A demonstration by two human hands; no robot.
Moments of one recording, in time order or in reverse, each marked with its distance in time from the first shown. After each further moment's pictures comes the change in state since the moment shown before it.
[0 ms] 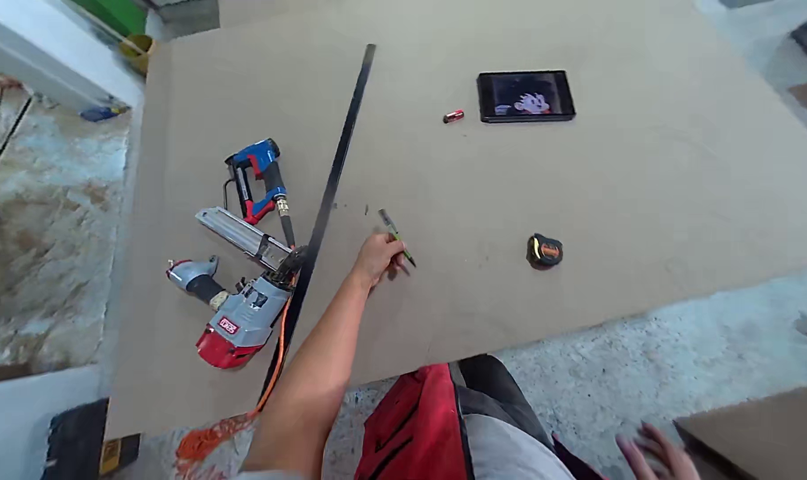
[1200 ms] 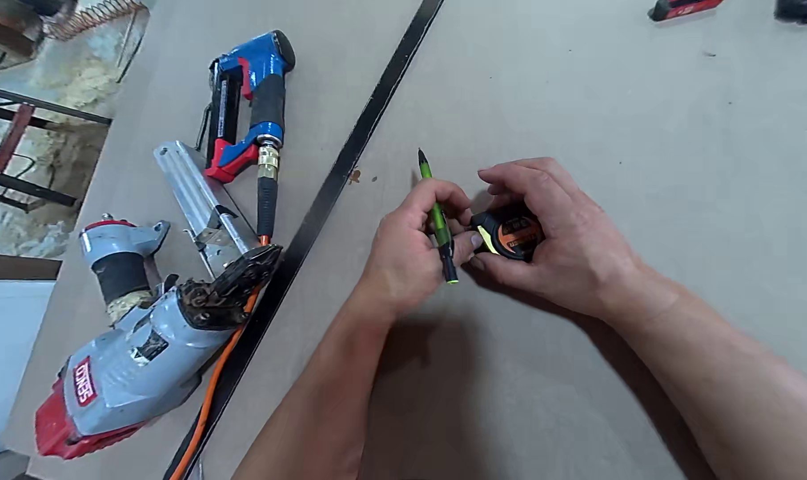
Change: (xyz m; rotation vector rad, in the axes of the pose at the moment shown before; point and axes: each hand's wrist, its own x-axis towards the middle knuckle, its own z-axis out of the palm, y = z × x) left_hand 0.082 -0.024 -0.022 0.198 0.281 0.623; right_hand 0.322 -0.379 0.300 0.163 -0.442 -1.412
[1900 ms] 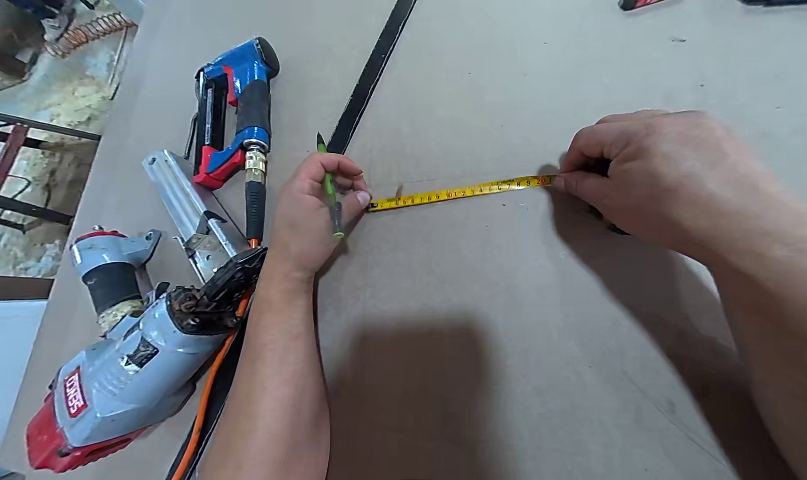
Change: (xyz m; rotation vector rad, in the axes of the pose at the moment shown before) left_hand 0.013 -0.034 -0.088 0.185 0.122 -0.040; right_hand 0.006 0.015 -0.077 -0.538 -0.182 0.399
